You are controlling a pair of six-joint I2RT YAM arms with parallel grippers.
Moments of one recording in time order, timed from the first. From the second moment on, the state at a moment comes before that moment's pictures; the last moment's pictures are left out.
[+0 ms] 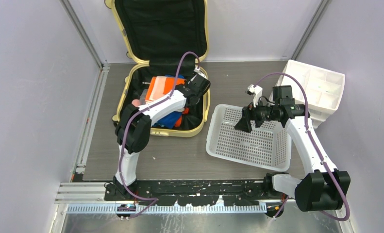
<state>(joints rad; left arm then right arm) -0.71 2.04 1.68 -0.59 -0.69 -0.02 0.03 1.16 1.00 -0.81 -0.81 -0.42</state>
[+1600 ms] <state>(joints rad) -0.56 1.46 1.09 -0.15 0.16 -0.15 0.39 1.84 1.39 -0.04 -0.56 0.86</state>
